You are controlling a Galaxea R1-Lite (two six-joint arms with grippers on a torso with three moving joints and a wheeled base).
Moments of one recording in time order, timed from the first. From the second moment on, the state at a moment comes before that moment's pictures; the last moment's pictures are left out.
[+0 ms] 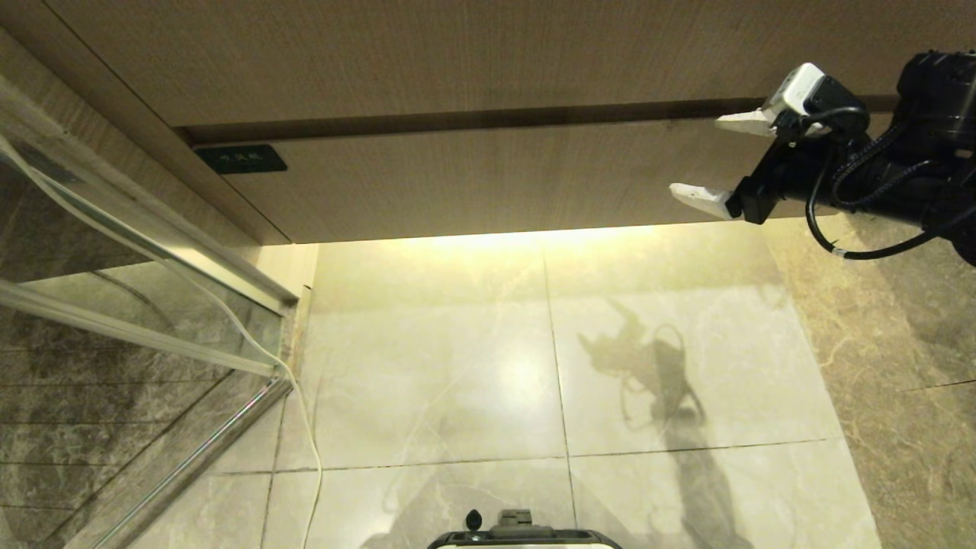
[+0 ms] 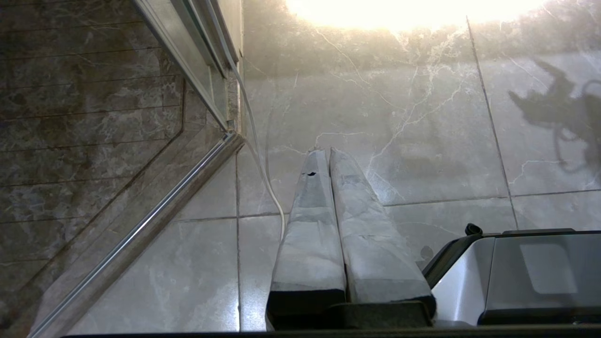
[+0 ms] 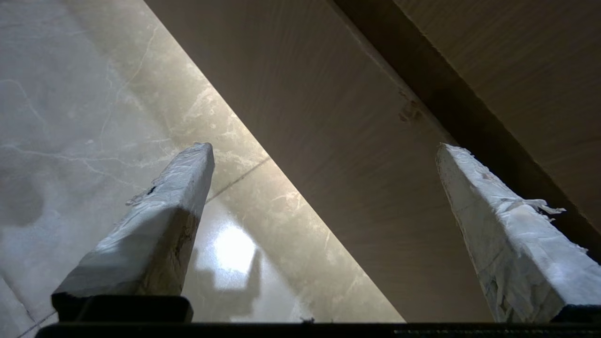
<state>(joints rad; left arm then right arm) 0.00 0.00 0.00 0.00 0.00 0.00 0.11 1.73 -1.27 -0.46 0.51 -0.75</state>
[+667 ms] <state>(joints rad) 0.00 0.00 0.00 0.00 0.00 0.00 0.09 1.82 -1.34 -0.50 0.59 -0.90</state>
